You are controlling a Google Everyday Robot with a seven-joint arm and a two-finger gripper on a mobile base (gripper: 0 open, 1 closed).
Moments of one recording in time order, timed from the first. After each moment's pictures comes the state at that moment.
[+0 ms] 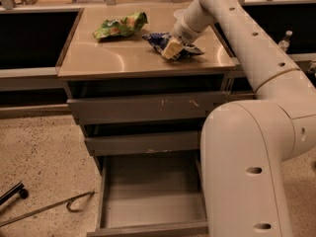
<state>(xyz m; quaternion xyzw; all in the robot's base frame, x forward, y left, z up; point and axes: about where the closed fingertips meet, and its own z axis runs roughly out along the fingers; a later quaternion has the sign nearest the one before) 0.817 -0.062 0.834 -0.59 0.74 0.06 0.31</state>
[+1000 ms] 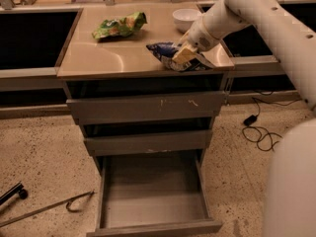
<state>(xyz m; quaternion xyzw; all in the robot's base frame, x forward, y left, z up) 0.731 -0.086 0.861 -0.59 0.73 0.11 0.33</state>
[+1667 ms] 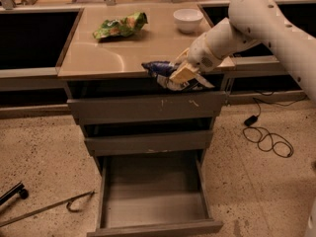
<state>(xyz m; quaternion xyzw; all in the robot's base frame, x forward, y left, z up) 0.664 -0.068 0.837 -0.61 0.71 0.17 0.32</state>
